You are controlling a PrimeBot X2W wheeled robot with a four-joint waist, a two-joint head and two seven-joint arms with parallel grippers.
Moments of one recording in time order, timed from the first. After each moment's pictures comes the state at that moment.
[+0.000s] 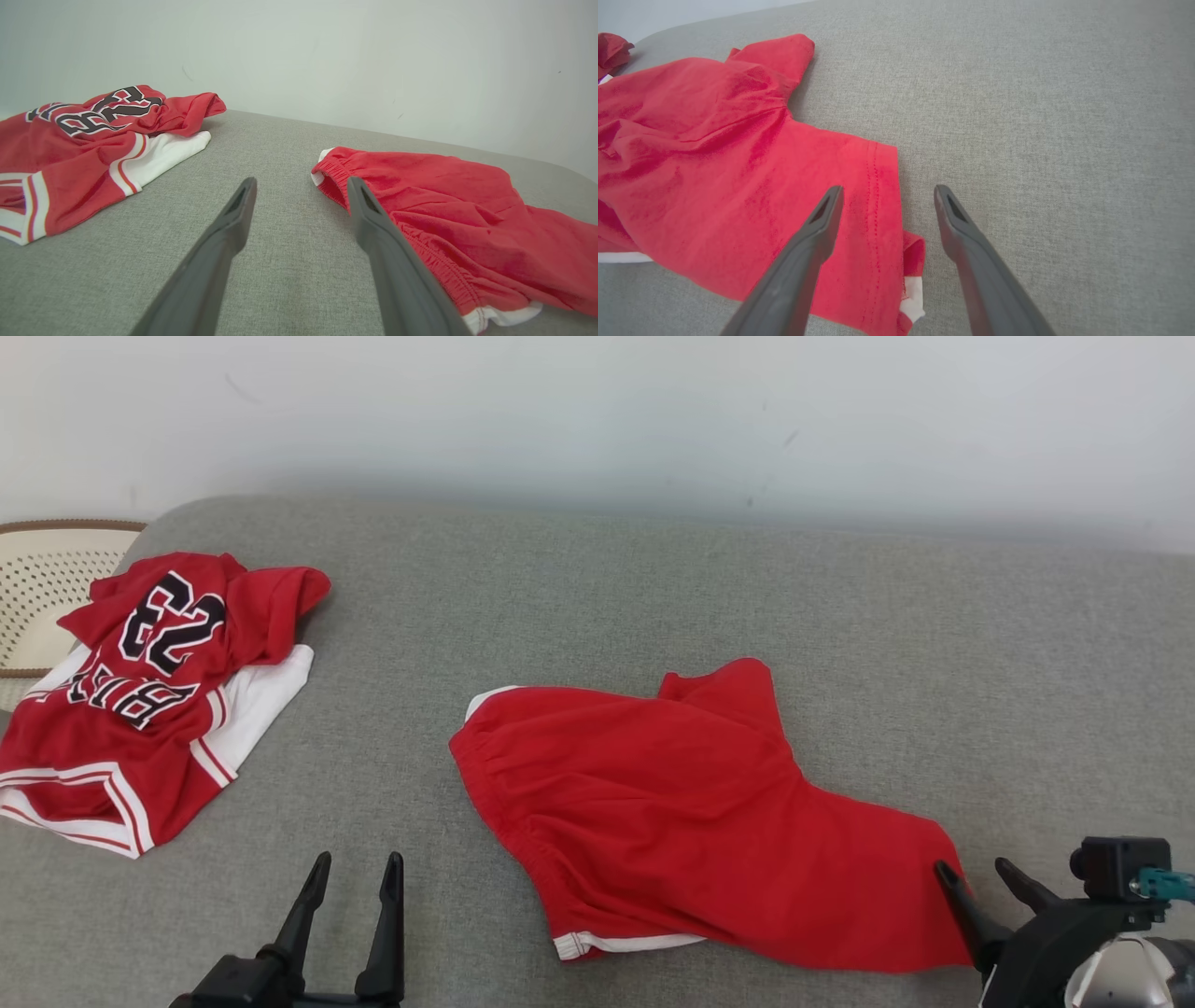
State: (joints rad) left arm -0.11 0.05 -0.09 0.12 -0.18 -0.02 -0.26; right arm -0.05 -0.37 0.19 0.04 0.47 0.13 0.33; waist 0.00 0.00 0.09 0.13
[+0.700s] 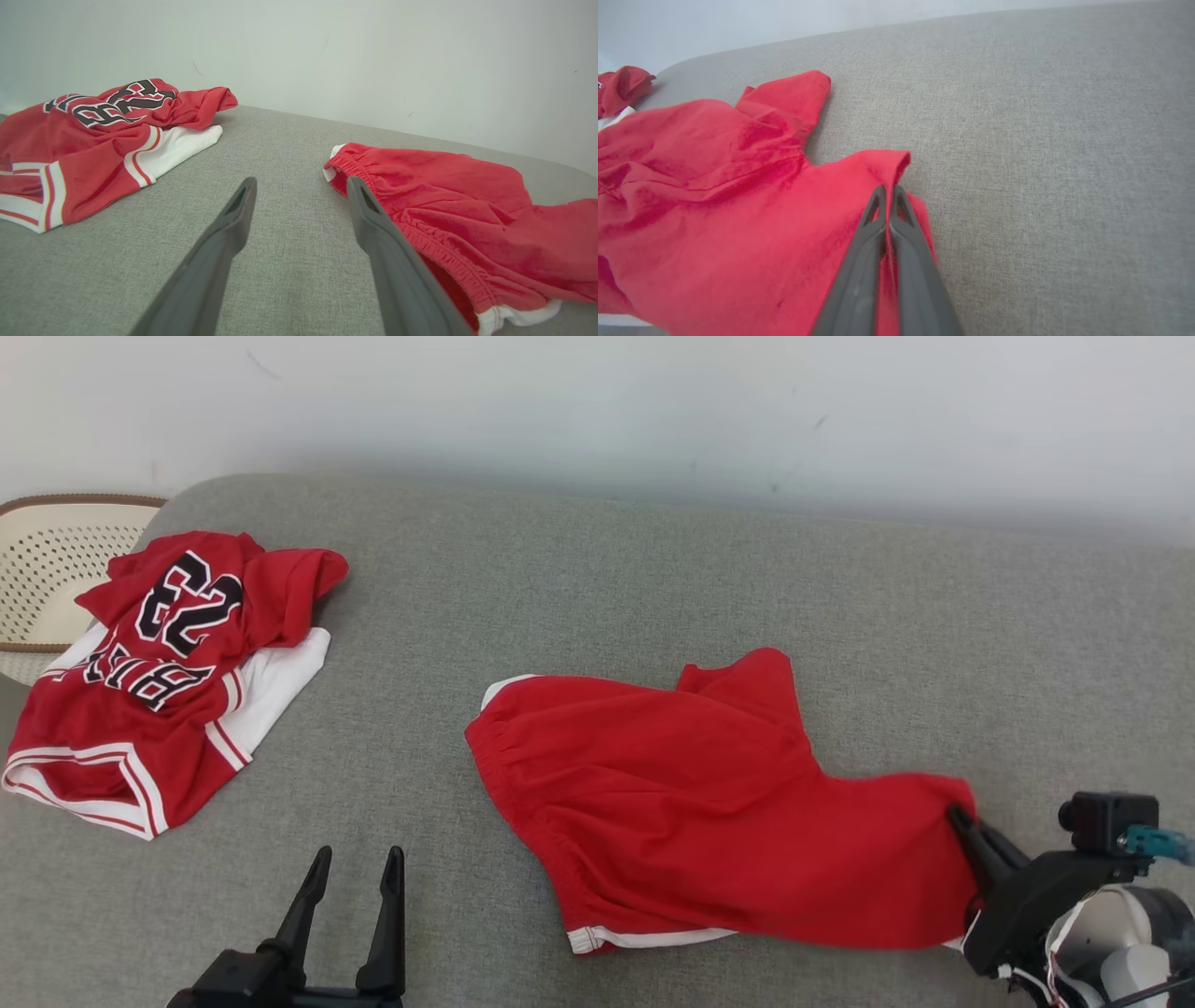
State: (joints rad) left arm -0.12 0.05 -0.10 0.12 -0.18 -0.01 -0.26; right arm -0.21 -0.39 0.29 0.24 0.55 0.13 0.17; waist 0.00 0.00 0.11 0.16
